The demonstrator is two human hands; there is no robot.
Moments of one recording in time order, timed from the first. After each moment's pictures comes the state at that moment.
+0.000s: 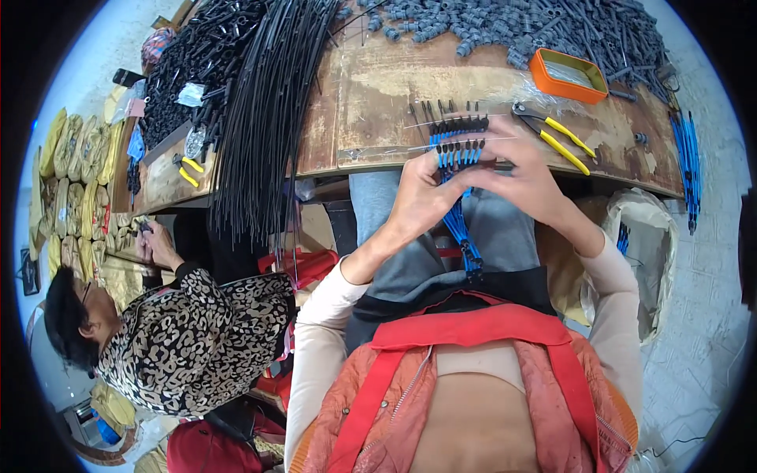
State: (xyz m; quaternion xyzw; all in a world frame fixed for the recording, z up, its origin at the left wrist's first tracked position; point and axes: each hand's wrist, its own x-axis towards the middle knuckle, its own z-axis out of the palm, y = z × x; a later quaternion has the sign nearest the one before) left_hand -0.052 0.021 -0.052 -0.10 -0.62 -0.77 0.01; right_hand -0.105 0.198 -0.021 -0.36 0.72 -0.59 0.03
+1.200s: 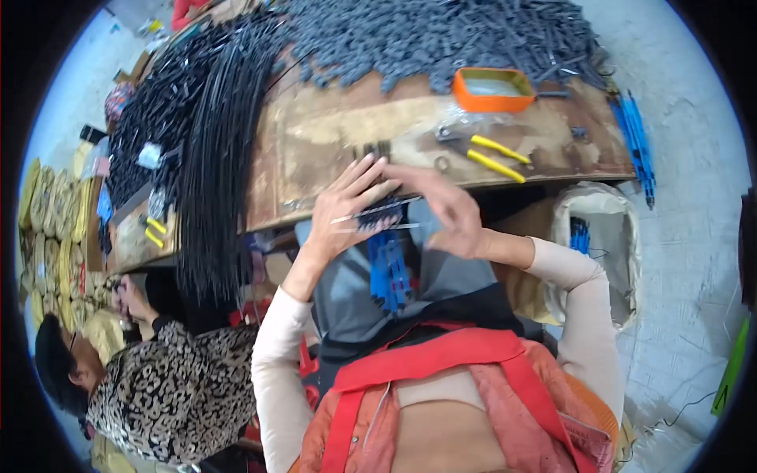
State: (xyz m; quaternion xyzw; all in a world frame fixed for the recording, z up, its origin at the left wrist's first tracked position) left_hand -0.086 -0.019 -0.066 -0.33 -0.91 -0.22 0.14; right_hand -0.090 0.207 -0.048 -0.46 0.58 -0.67 -0.02
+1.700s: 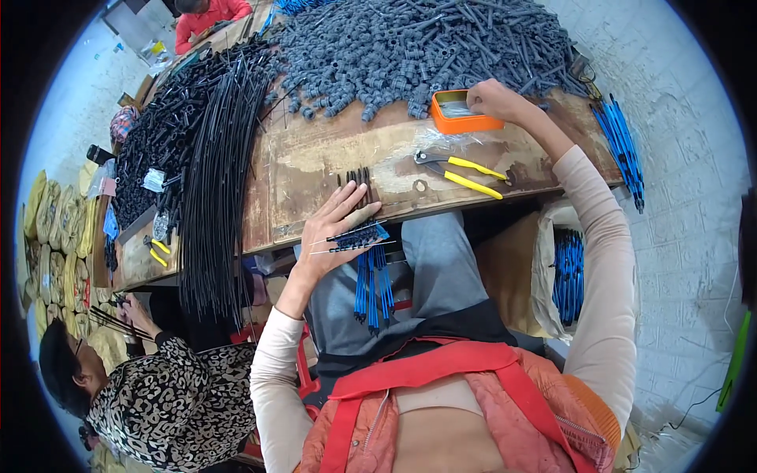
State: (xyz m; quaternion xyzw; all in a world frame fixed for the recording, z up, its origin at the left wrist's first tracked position) left_hand -0.084 -0.007 -0.061 -0.32 -0.91 -0.22 0.17; right_hand -0.320 0.354 -0.013 -0.32 0.94 -0.14 0.01
